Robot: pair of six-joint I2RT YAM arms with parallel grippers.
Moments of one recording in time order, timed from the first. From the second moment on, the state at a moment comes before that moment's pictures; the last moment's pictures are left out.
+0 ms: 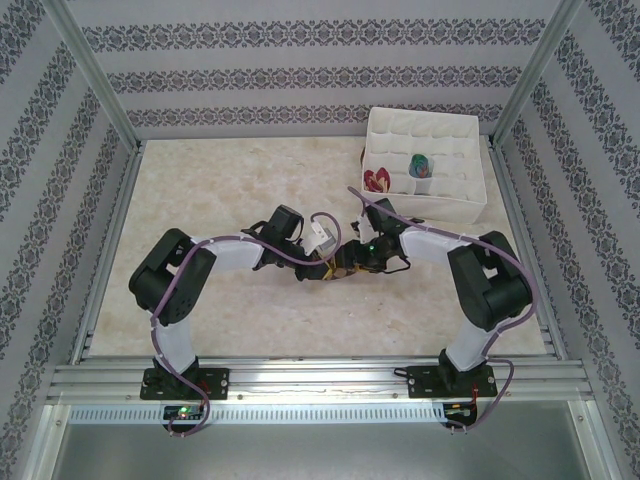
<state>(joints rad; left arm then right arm) -0.57 1.85 0.99 -0.08 0.71 0.16 0.43 1.74 0.94 -0.40 -0.52 0.45</state>
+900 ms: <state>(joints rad) -0.82 1.64 0.68 0.32 0.02 0.70 0.43 1.78 0.96 -0.38 -0.57 0.47</state>
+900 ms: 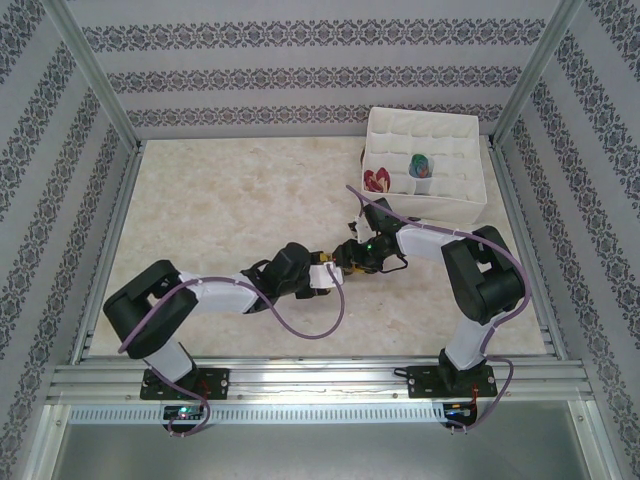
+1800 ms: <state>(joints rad) -0.64 1.81 0.94 0.06 0.41 0.29 0.40 1.62 0.91 -0.38 -0.47 0.59</state>
